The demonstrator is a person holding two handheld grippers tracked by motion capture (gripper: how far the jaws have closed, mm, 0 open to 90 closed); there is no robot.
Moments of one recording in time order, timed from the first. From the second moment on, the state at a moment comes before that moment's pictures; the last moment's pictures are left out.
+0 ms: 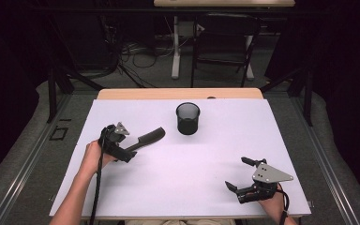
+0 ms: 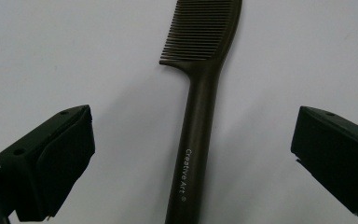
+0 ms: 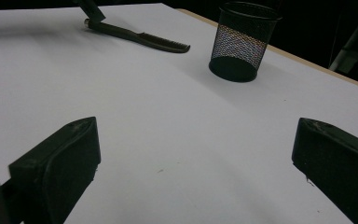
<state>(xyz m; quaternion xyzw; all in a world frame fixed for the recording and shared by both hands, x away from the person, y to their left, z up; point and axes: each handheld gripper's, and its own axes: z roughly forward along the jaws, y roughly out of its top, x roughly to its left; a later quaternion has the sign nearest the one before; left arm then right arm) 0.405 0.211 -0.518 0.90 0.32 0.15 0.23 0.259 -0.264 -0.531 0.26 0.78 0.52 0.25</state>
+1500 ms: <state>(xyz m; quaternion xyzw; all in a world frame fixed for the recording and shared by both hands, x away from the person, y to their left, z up) 0.440 0.178 -0.519 0.94 0.31 0.08 0.13 0.264 -0.259 -0.533 0.26 0.78 0.51 0.23</state>
